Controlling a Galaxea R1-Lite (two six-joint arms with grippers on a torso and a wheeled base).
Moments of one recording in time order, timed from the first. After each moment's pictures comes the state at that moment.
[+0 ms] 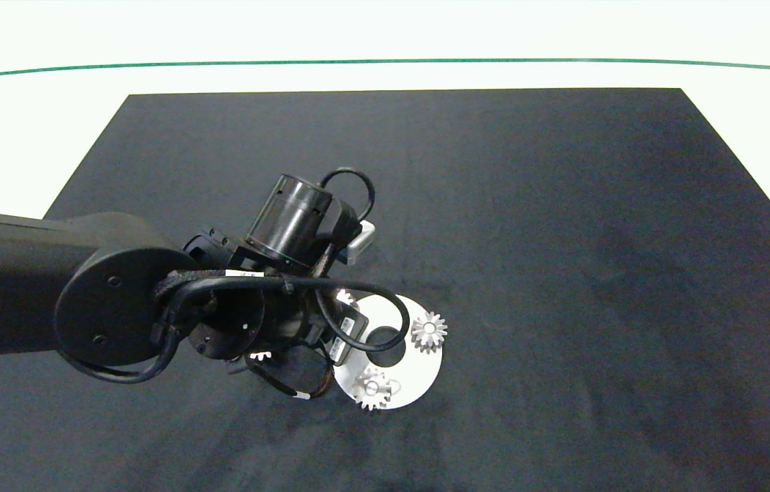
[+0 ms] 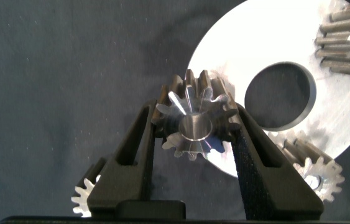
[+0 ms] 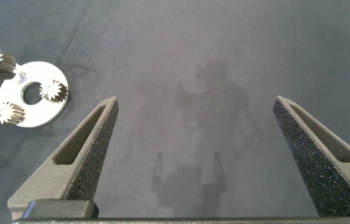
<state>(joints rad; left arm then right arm) -0.73 1.75 -1.24 0.23 0.32 0.05 0.13 0.88 -1.06 0.35 0.08 -0.14</state>
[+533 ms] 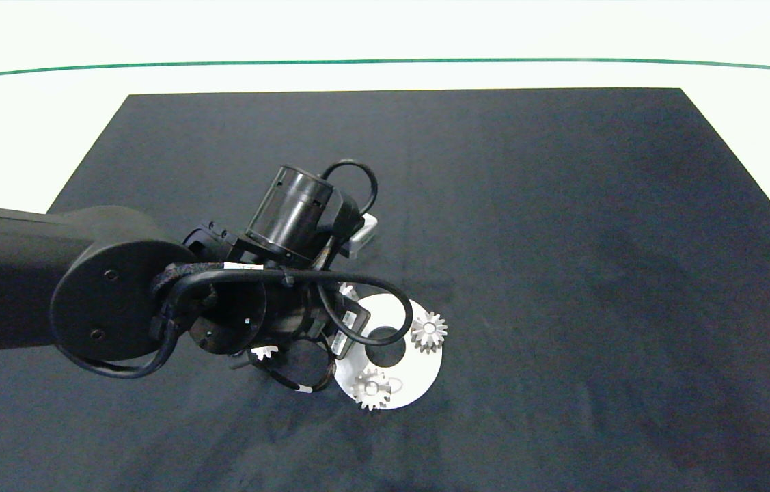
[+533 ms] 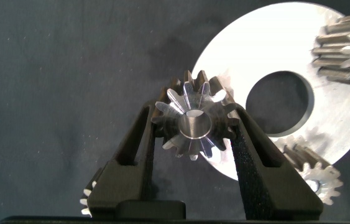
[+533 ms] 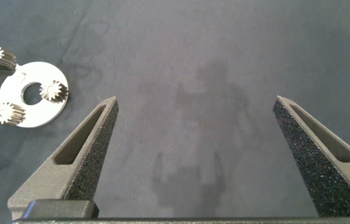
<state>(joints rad) -0.74 1.75 -1.26 0.23 0.34 0.06 0.13 0.88 -1.06 0.35 0.08 -0.14</state>
